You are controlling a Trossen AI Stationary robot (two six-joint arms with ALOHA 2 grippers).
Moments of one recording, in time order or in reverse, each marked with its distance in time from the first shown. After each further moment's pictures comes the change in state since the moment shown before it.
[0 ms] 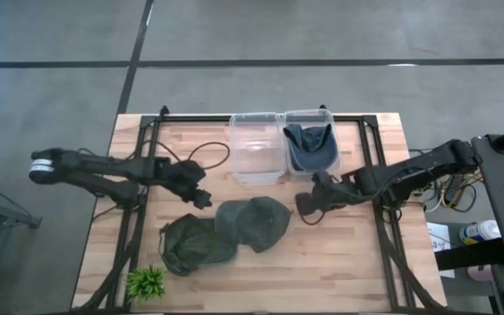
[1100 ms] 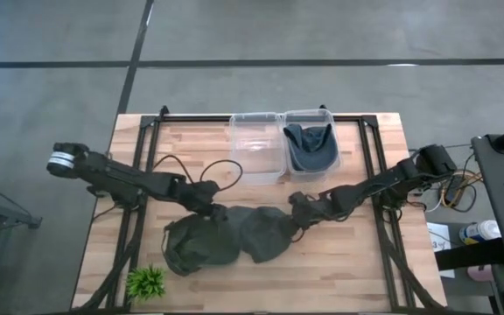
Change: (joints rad) left arm -0.189 0.236 0.011 0.313 -0.100 -0.244; right arm 0.033 0.290 -0.114 0.498 -0.121 -0.119
